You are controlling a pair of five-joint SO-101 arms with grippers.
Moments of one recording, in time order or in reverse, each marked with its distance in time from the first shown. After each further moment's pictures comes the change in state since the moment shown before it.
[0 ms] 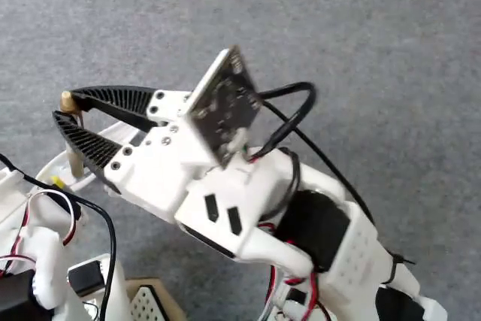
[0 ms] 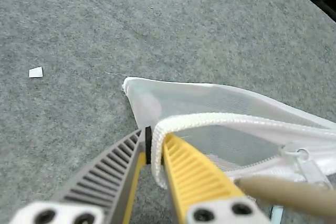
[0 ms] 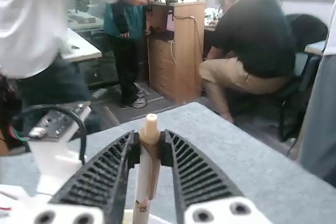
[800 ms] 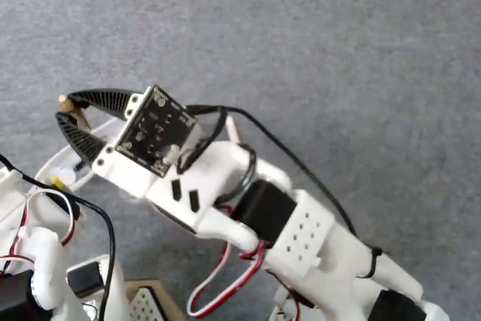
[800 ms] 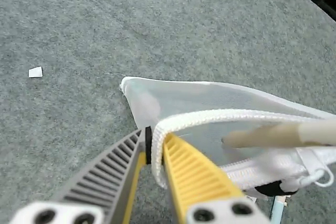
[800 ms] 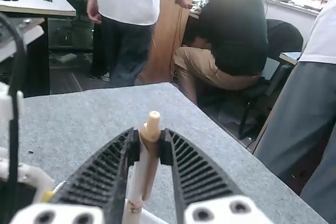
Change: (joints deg) left arm 0.0 0.0 0.0 0.0 0.0; right arm 2.8 -0.7 19.9 -16.3 12.0
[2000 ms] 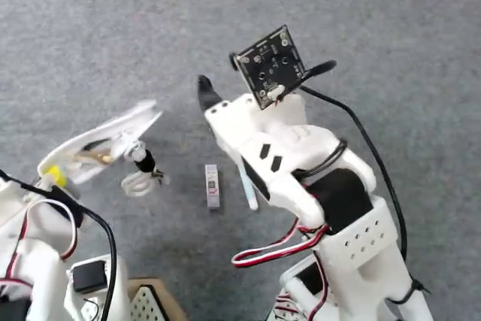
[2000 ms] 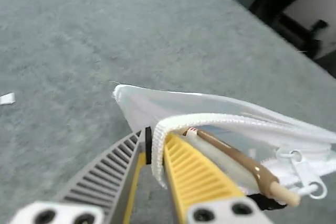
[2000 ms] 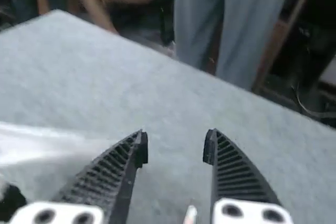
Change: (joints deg) left arm 8.3 1.9 -10.5 0.0 3.7; right arm 26.5 -11.3 3.7 26.8 -7.6
